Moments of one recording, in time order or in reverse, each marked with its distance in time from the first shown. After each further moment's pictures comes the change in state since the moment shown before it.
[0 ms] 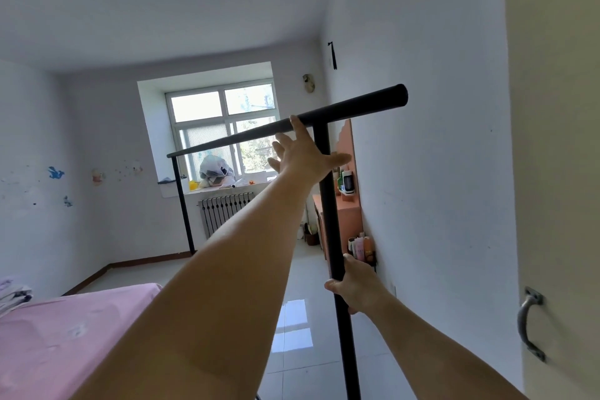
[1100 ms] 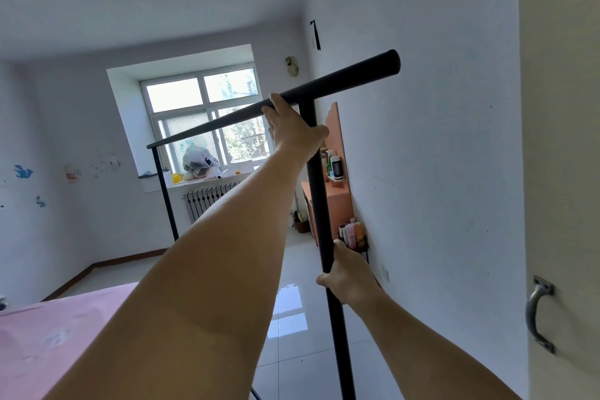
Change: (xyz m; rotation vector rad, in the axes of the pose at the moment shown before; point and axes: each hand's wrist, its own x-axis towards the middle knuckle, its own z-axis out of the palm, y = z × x) left_hand 0.066 -0.005 0.044 -0.267 0.104 -0.008; right_hand 0.044 0.012 0.010 -0.021 0.075 0.032
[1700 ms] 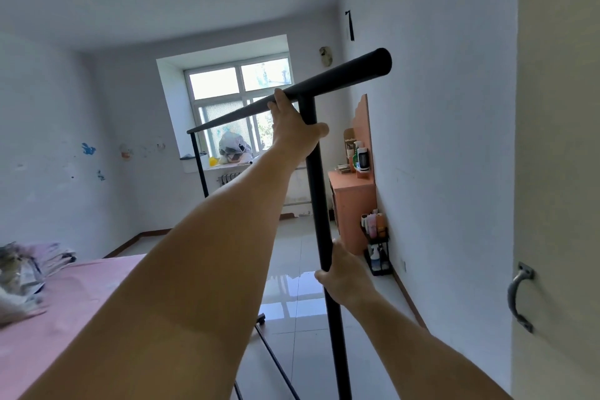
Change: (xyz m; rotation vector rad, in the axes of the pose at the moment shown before) left_hand -0.090 0.039 -0.055 -0.053 0.007 -0.039; right_hand -0.094 -0.003 -0.016 0.034 -0.056 -0.104
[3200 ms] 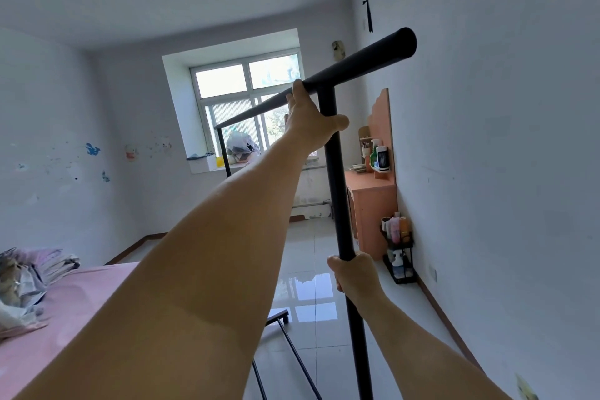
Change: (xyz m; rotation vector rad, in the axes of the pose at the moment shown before) left_hand 0.122 -0.111 -0.041 0.066 -0.093 0.068; right_hand 0.141 -0.026 0.127 0.647 0.072 0.228
